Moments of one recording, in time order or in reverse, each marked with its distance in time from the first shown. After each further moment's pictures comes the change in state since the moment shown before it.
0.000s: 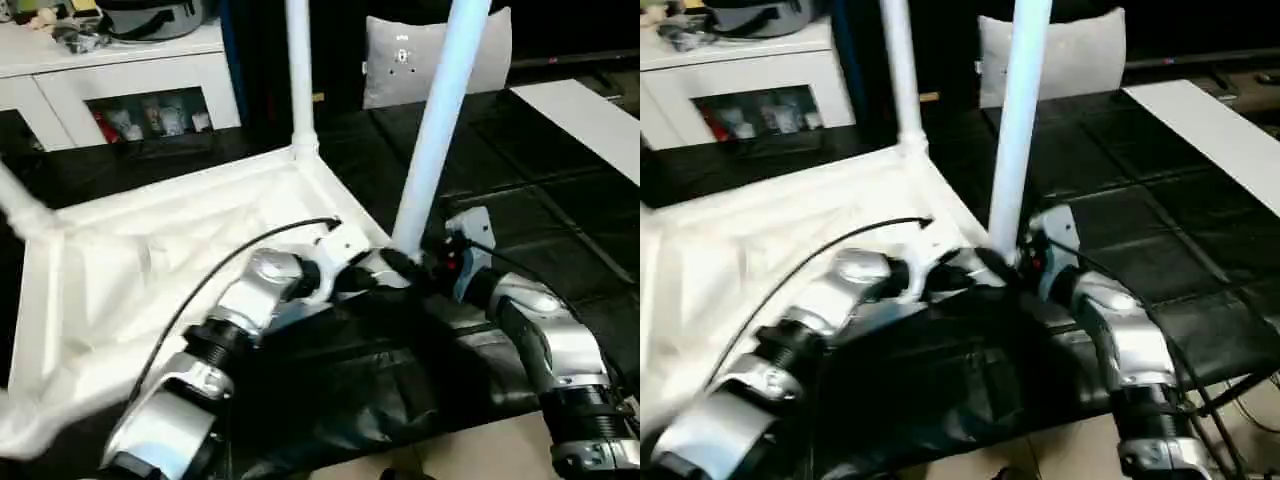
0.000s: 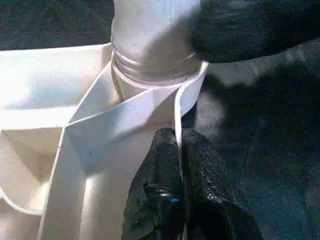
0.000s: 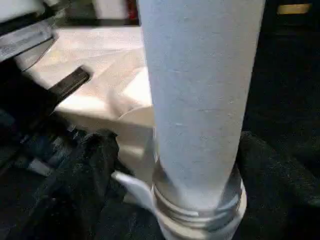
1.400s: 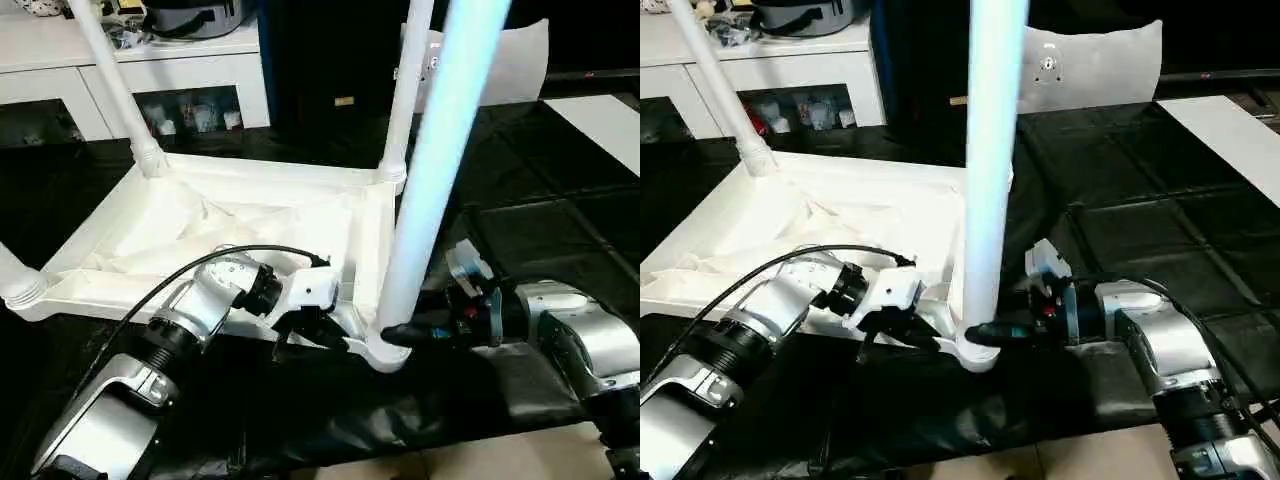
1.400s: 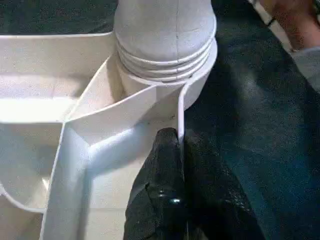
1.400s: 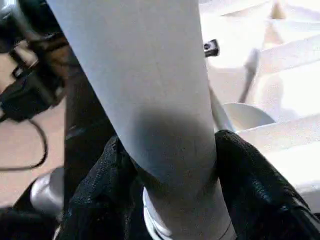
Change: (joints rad) left arm 0.037 0.192 -0.111 -0.077 -0.047 -0.184 -0.460; right arm 0.011 -0.136 0.126 -0.081 0.132 0.133 0.439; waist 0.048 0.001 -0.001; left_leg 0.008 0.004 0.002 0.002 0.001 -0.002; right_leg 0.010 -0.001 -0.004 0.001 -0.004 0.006
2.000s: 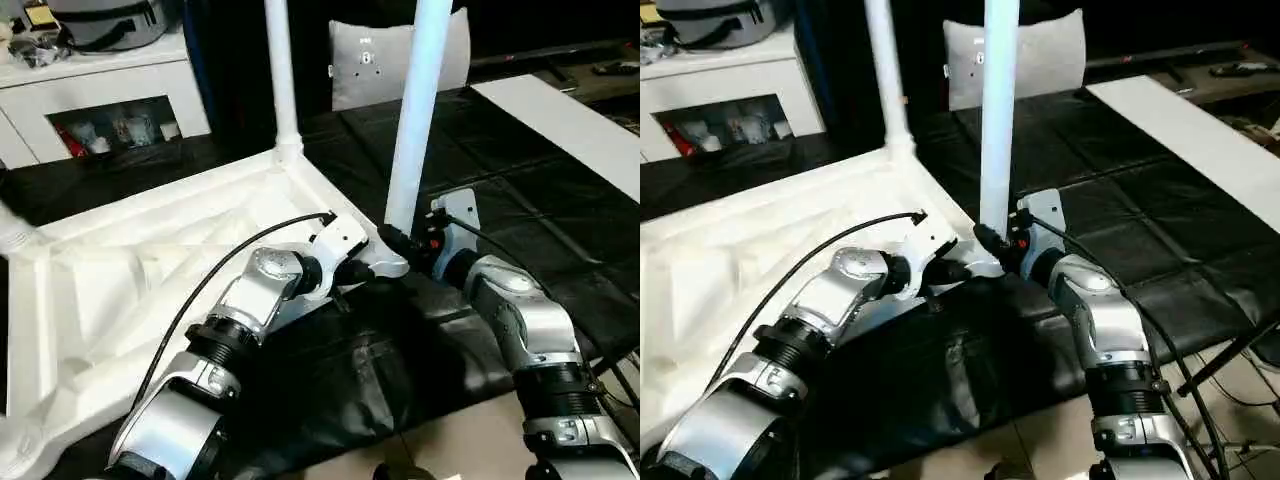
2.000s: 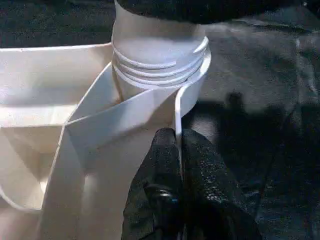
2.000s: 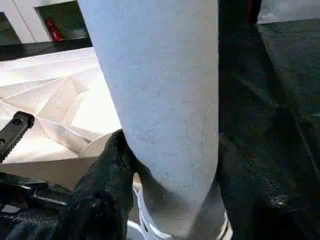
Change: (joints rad) left arm -0.047 -0.267 0.159 0.067 0.039 0.299 0.609; right arm -0.098 0.310 -0.153 0.119 -0.181 -0.056 -0.745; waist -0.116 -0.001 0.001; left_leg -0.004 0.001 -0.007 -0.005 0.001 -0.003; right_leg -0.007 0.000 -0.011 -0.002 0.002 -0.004
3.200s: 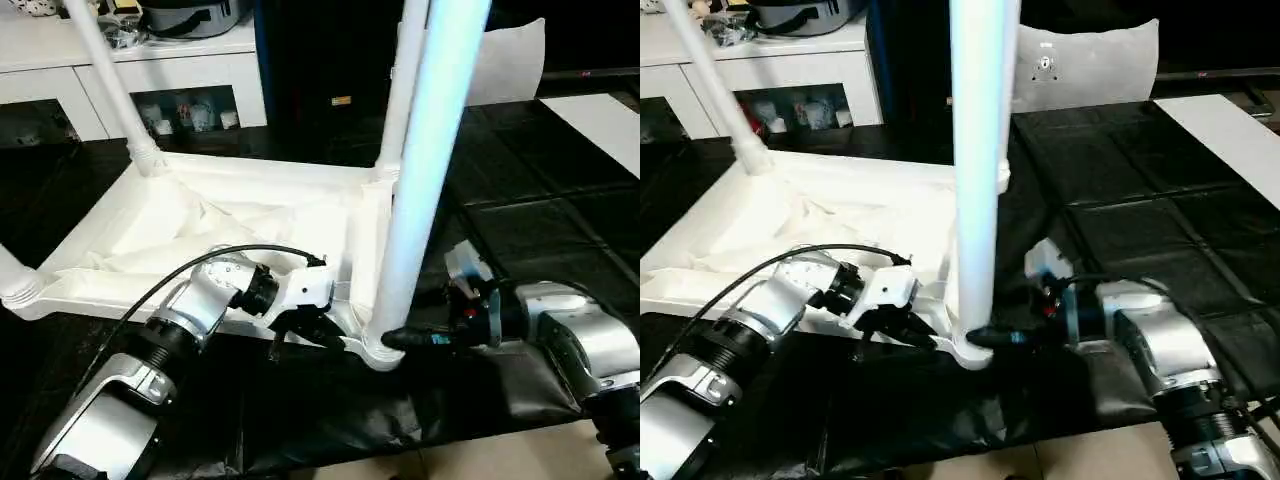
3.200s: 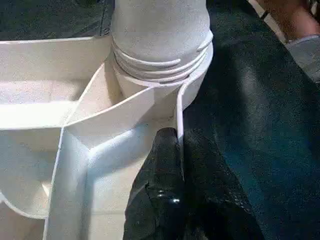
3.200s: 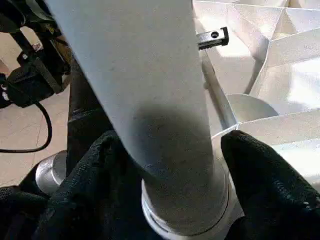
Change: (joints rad) left arm 0.043 0.287 -0.180 -0.034 -0.037 -0.397 -0.660; right arm 0.086 -0.349 0.195 -0.081 0.157 -0.017 0.824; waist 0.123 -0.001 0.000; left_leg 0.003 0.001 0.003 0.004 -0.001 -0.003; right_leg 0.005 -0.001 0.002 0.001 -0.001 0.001
